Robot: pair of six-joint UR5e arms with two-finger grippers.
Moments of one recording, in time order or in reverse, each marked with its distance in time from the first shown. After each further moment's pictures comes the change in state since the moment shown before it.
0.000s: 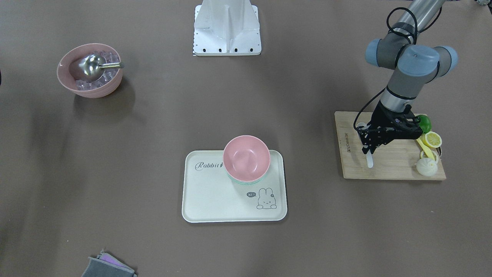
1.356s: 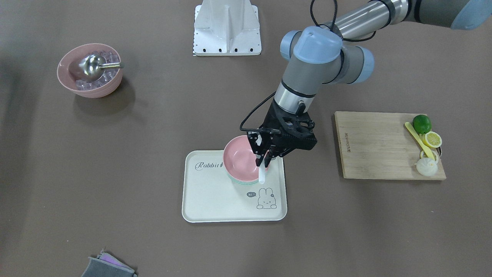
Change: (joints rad) left arm 0.088 -0.584 0.187 0.200 0.063 -0.136; right arm 0.245 -0.184 0.060 -0.245 0.138 -0.275
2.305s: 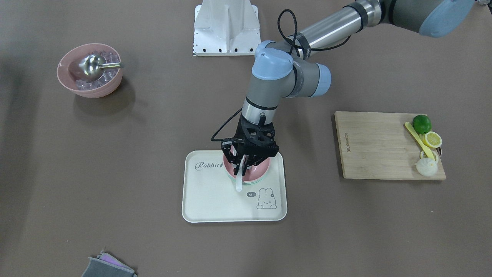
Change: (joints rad) left arm 0.093 -0.069 0.160 -0.086 0.145 0.000; right arm 0.005 0.000 0.027 -0.035 0.002 -0.010
